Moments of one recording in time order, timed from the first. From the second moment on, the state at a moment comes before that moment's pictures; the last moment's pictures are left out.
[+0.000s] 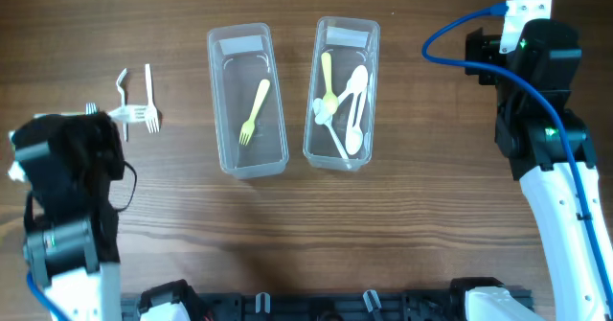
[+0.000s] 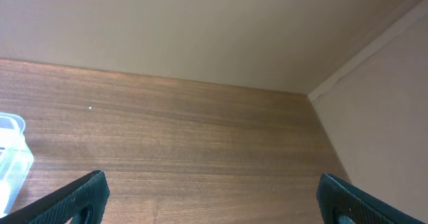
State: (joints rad) left arm 0.26 0.86 0.97 -0.60 0.01 -1.24; right arm 0.03 1.26 1.18 -0.36 0.33 -0.23
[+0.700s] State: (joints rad) left arm -0.22 1.47 0.97 -0.24 0.17 -0.23; right arm 0.03 1.26 1.18 -0.36 0.33 -0.23
